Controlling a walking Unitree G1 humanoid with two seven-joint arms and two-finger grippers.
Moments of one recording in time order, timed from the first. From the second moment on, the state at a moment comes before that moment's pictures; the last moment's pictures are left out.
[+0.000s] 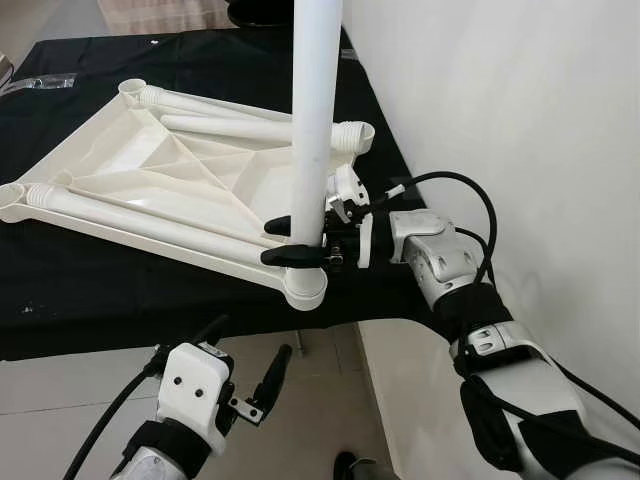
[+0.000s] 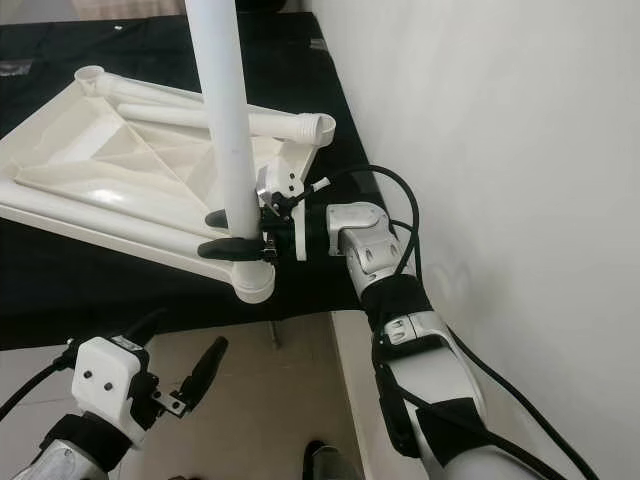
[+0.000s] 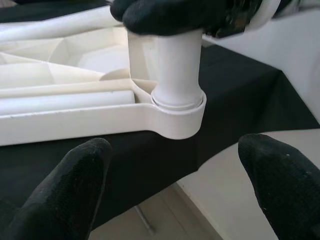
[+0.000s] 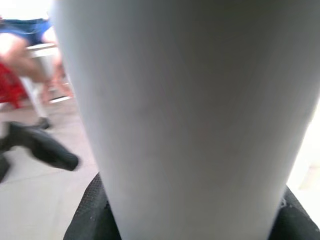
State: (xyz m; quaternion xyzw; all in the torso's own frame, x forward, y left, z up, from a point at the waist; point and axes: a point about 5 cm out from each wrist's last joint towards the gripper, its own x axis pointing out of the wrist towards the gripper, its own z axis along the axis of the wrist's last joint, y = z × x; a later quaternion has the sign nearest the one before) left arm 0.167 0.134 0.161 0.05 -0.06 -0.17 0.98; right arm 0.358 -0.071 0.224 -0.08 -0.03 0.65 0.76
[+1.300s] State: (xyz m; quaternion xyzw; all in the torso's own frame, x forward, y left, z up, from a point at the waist) left arm 0.180 0.137 0.158 0.05 -0.06 -0.17 0.98; right arm 0.326 -0.082 0.213 -0.09 -0.02 0.58 0.81
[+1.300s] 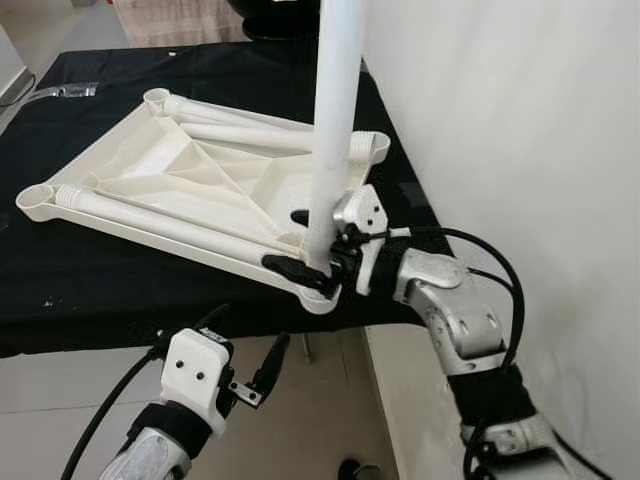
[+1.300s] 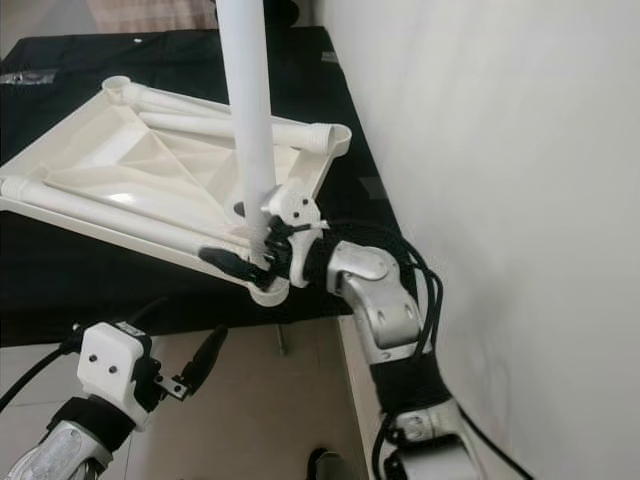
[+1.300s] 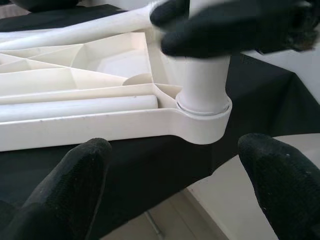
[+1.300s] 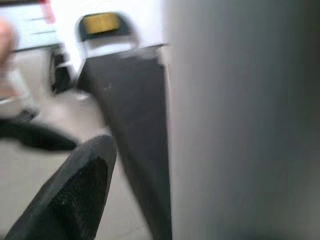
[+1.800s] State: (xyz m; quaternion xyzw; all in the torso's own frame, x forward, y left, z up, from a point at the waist) left arm 0.169 0.135 0.162 0.04 -0.06 -0.17 0.98; right arm 0.342 -0.092 0.227 -0.06 0.01 0.69 0.72
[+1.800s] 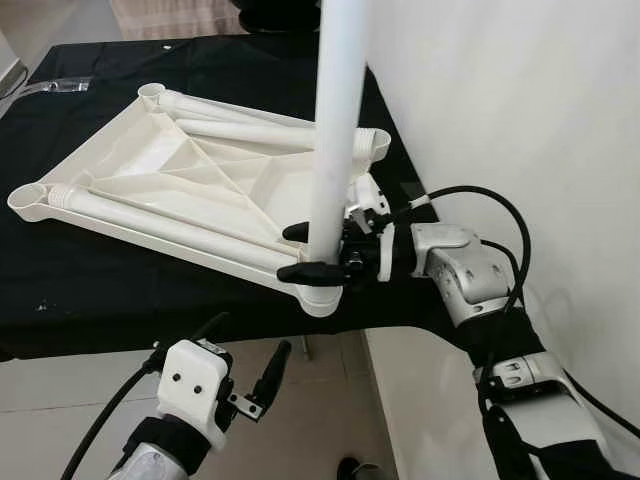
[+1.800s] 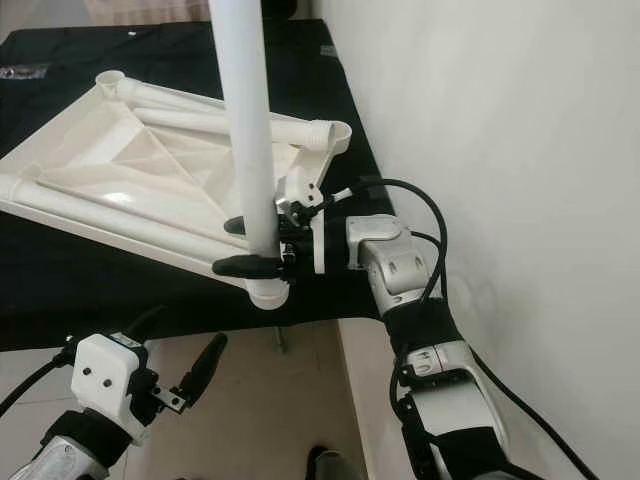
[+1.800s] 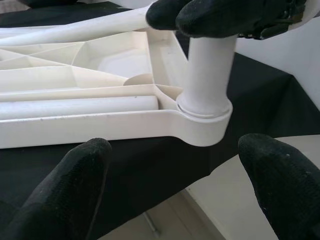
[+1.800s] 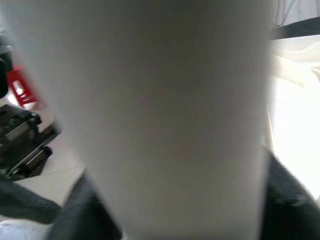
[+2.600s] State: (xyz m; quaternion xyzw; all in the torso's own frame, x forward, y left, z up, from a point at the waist) left arm 0.174 0.135 0.158 0.04 -0.06 -0.17 0.98; right arm 0.305 -0.066 0.196 -0.03 -0.03 0.25 0.97
